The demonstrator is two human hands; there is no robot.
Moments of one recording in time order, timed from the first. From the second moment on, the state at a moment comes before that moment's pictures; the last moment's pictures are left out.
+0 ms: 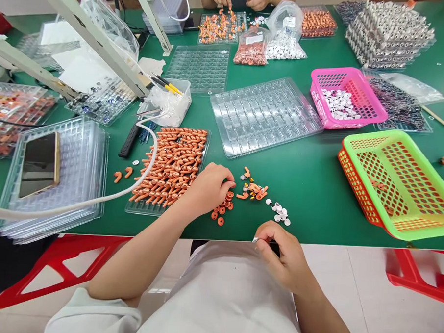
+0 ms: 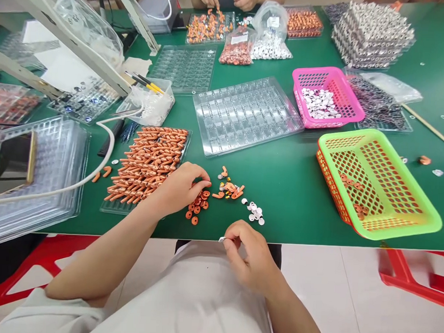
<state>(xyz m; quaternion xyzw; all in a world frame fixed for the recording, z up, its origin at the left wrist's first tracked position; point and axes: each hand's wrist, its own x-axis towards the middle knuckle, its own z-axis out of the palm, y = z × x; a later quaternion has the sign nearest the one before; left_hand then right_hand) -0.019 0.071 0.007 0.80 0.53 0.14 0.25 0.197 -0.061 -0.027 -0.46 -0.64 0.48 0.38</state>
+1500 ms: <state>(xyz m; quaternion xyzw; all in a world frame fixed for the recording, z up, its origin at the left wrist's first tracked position) 0.022 -0.001 0.006 0.64 0.46 0.27 0.55 0.199 -0.041 -0.005 -0.54 -0.50 0.55 0.38</state>
